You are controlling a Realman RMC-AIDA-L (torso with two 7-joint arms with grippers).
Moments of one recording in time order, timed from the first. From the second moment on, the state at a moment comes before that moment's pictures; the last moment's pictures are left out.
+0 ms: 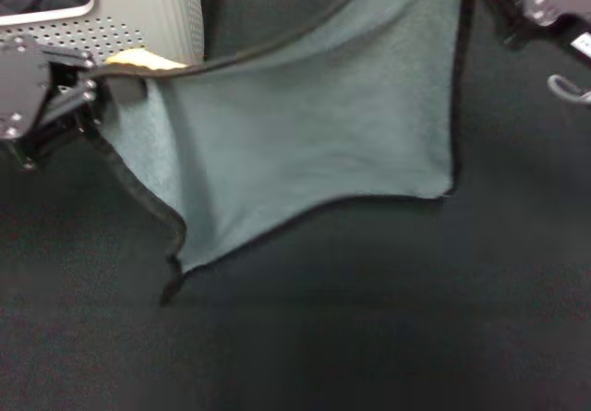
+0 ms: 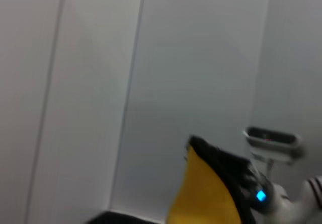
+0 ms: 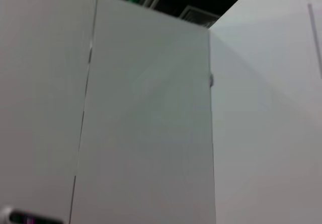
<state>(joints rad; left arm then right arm) -0.31 -1.97 0.73 1.02 1.54 1.98 -1.59 0.42 2.00 -1.57 -0.78 2.53 1.45 -2.21</state>
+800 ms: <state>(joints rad) -0.33 -1.96 0.80 1.02 1.59 1.99 -1.57 0.44 2.00 -1.47 -0.71 2.54 1.50 -2.10</state>
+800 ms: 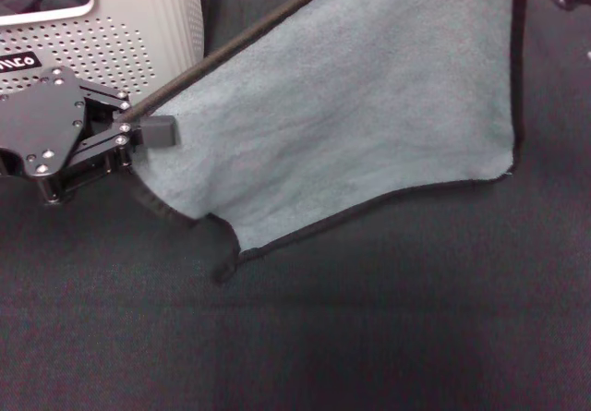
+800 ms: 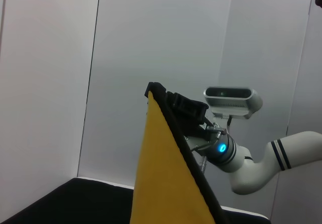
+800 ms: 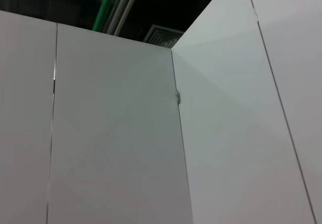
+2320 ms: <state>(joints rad) -0.53 -1.94 0.67 0.92 1.60 1.97 -1.62 0.54 1.94 -1.37 -0.64 2.51 1.54 -1.95</state>
